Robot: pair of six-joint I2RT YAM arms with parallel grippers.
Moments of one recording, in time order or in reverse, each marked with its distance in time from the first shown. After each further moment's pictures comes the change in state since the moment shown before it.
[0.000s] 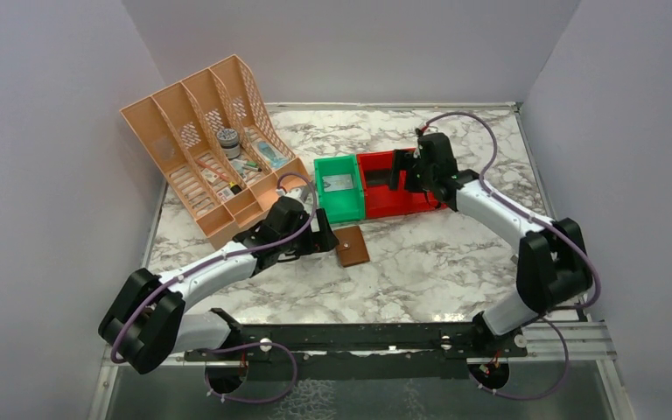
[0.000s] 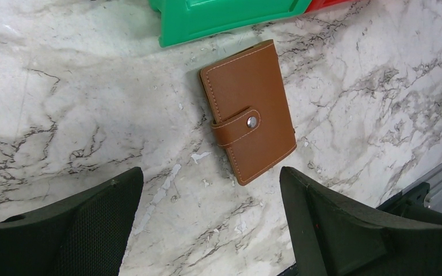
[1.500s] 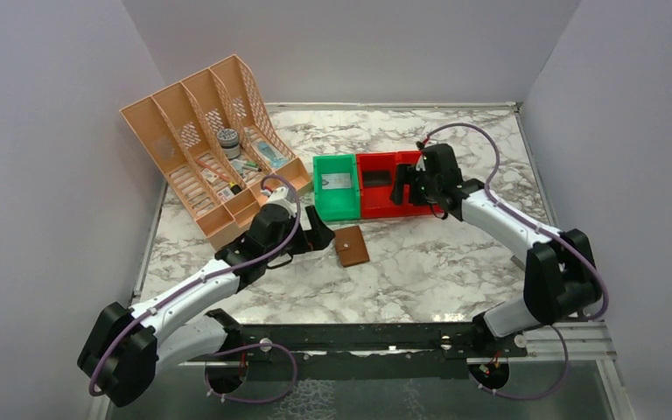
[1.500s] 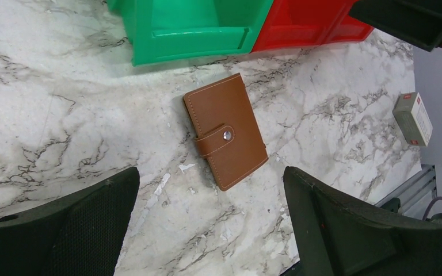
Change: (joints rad) left arm -0.010 -0.200 -0.068 0.051 -0.069 0.001; right arm -0.007 -0.070 -0.087 -0.059 -0.067 -0.025
